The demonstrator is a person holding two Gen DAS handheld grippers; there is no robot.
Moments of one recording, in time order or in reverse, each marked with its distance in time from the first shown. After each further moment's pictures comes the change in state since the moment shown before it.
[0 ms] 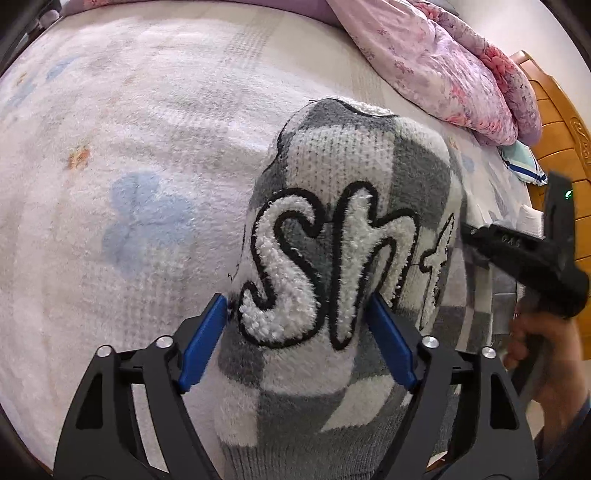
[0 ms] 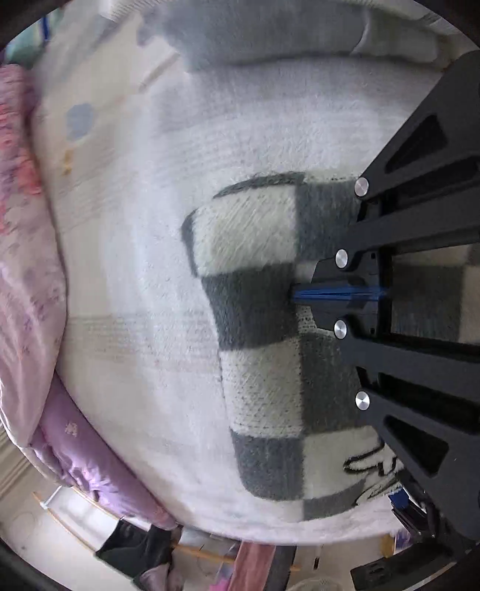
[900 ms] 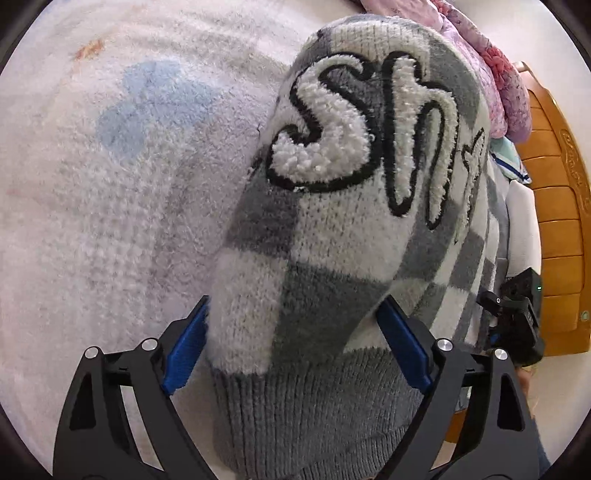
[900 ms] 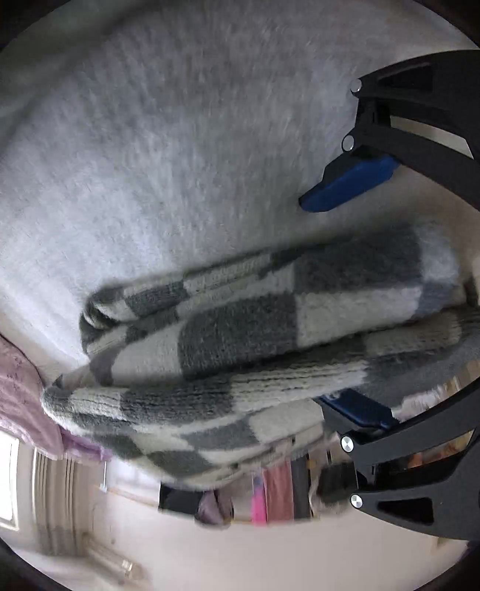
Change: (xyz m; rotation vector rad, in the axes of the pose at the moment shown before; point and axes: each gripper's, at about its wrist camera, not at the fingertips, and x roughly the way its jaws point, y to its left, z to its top) left arm 0.020 0.044 -0.062 -0.074 0.085 -0.149; right arm -0.013 -0.108 -0.137 0.288 0.142 0.479
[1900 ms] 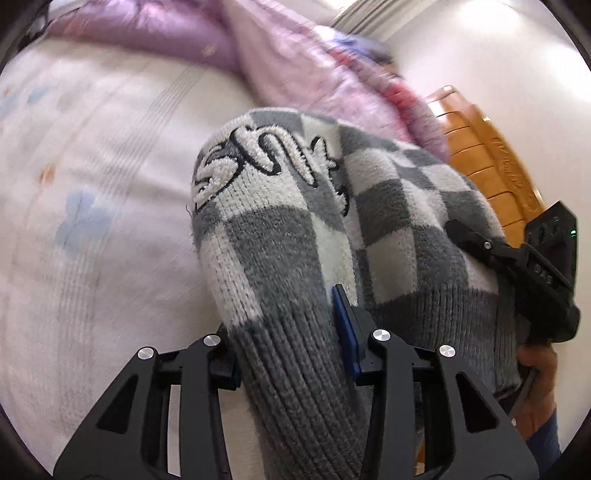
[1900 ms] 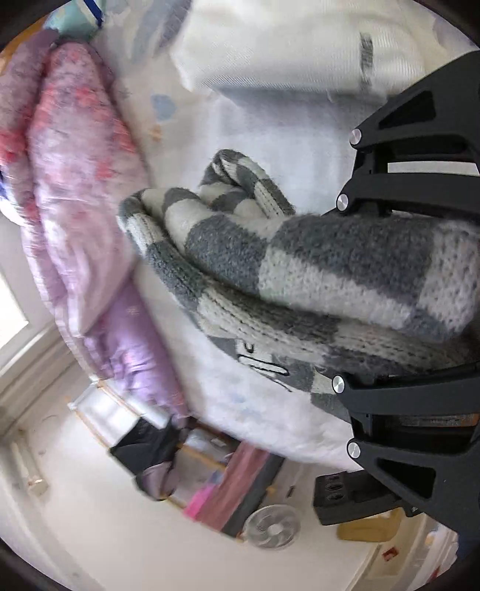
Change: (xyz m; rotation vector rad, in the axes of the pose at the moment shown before) left arm -0.090 -0.167 -0.008 0.137 -0.298 -0.160; right arm -0.116 0.222 -0.009 -0.509 -0.272 -0.154
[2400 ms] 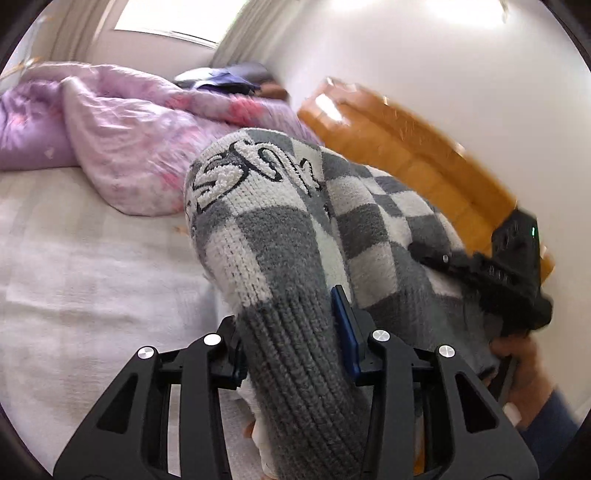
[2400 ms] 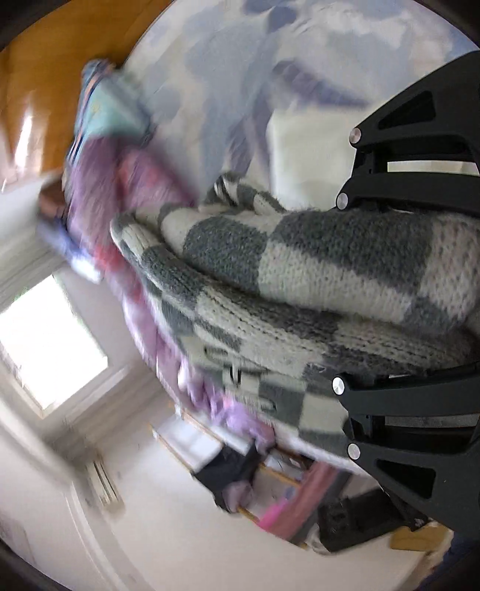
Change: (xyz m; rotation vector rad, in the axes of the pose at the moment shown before) left arm 0.076 -0.244 -0.024 0.357 -0.103 -0.165; right arm -0.196 -0.192 0.005 0.105 -0.250 -0.139
